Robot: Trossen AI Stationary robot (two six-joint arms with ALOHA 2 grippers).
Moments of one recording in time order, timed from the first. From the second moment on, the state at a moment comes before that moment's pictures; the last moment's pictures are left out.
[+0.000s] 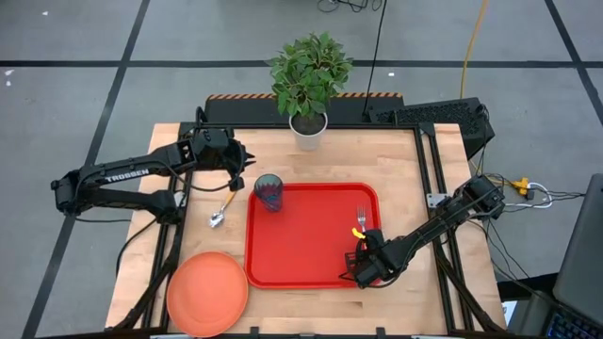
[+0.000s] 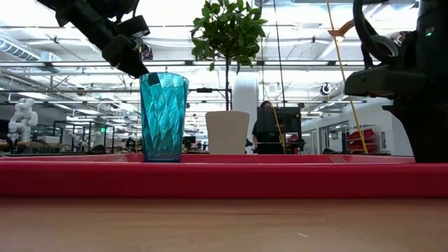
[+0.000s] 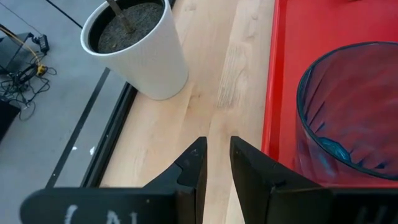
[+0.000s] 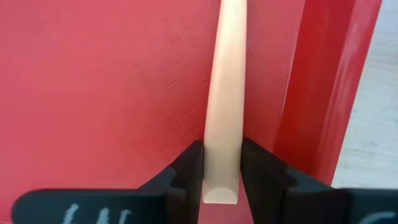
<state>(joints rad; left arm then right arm) 0.41 1.00 0.76 -0.41 -0.02 0.33 0.59 1.76 1.00 -0.80 0.10 2.02</state>
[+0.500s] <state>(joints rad) 0.41 1.00 0.76 -0.42 -0.02 0.33 0.59 1.73 0.99 -0.77 0.09 2.06</state>
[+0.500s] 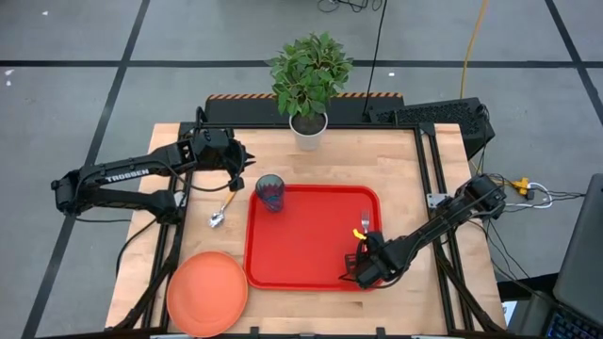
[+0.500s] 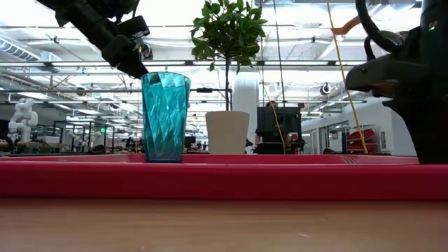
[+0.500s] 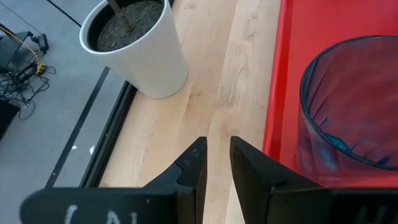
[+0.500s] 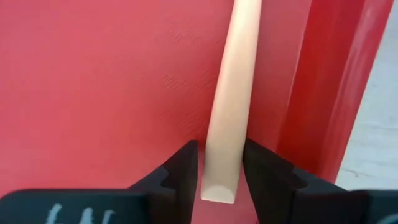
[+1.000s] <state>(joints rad) 0.41 1.00 0.76 -0.42 -0.02 0.33 0.59 1.70 0.99 -0.83 0.05 2.01</state>
